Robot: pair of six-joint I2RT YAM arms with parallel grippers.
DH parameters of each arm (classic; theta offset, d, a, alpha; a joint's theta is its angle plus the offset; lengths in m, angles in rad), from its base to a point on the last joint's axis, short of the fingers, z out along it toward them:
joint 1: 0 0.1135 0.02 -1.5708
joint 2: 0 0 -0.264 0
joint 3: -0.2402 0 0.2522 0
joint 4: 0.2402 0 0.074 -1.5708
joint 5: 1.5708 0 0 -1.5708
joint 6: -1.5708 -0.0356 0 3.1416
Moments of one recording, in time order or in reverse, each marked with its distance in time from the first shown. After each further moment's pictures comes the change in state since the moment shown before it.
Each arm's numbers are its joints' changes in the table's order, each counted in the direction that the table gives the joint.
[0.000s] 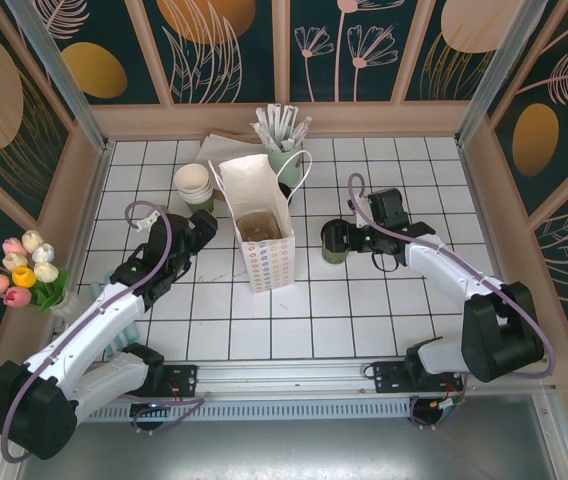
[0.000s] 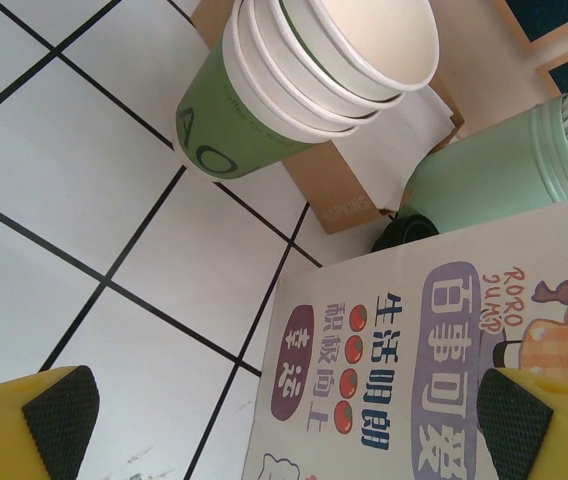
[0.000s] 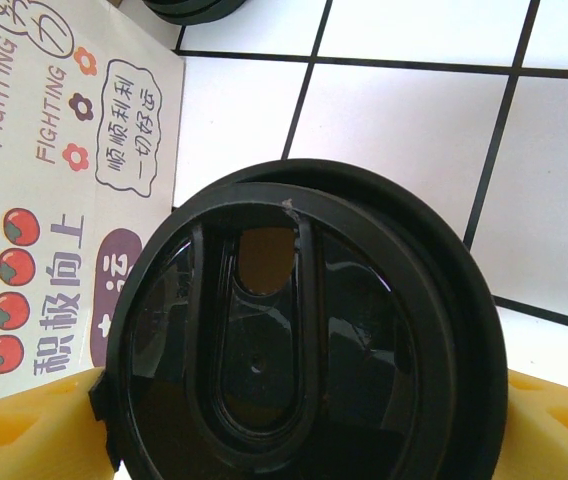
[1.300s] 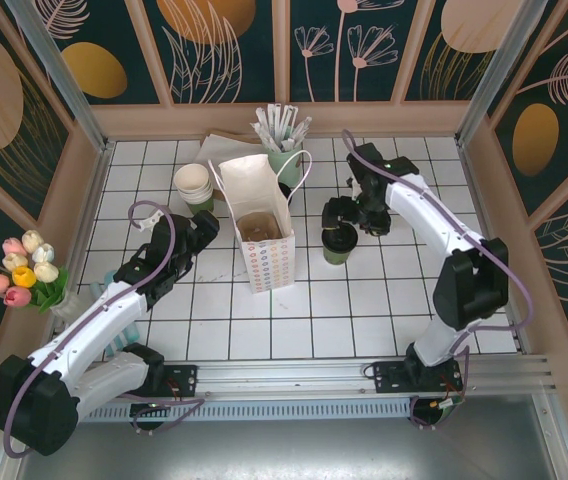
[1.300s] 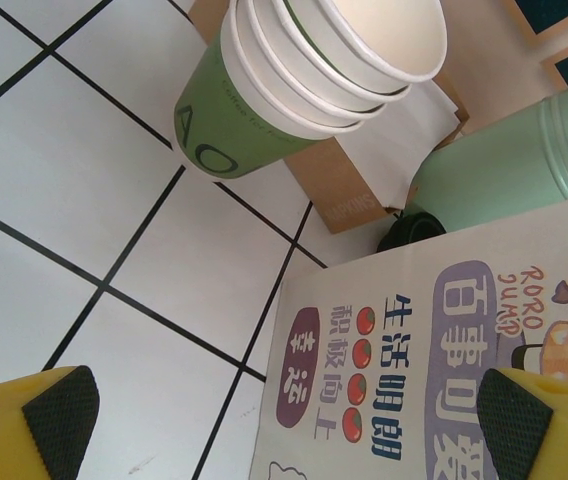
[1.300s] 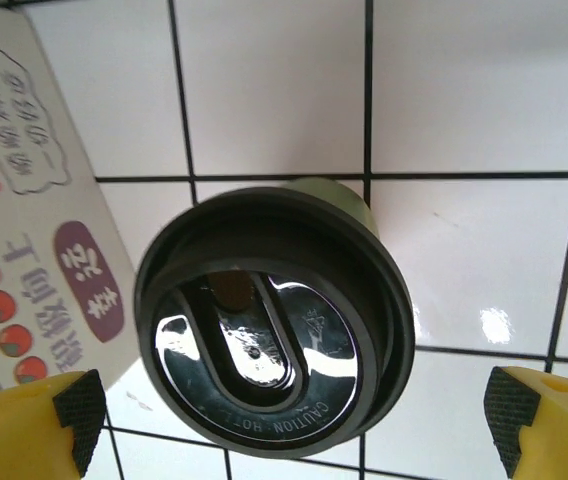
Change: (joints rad) left arm 0.000 0.024 0.019 -0.043 0.000 -0.018; right arm 0.048 0.343 -0.669 0.785 0.187 -0.184
